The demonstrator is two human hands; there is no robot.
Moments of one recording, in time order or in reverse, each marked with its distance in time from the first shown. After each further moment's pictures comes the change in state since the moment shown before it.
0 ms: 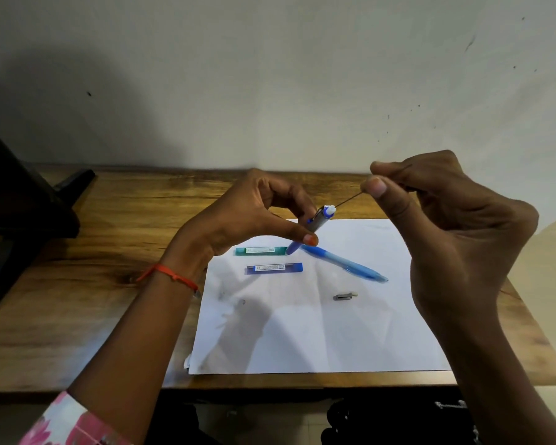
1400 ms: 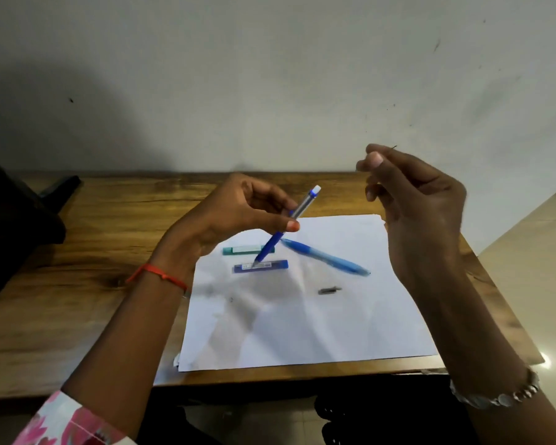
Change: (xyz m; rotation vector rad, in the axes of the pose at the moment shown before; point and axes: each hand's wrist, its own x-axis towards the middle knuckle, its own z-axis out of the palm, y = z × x) left_hand 0.001 0.004 0.006 0.003 0.097 -0.181; right_hand 0.013 0.030 -0.008 0.415 0.120 0.543
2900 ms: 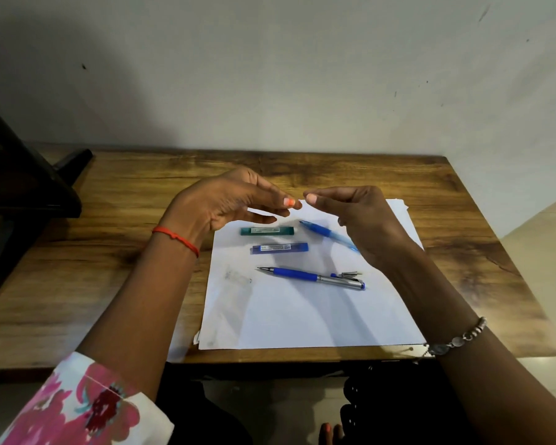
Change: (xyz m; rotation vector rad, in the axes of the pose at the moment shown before) left_hand 0.016 -0.029 -0.026 -0.070 -0.095 -0.349; right_hand 0.009 0.061 0.025 -0.450 -0.377 0.438
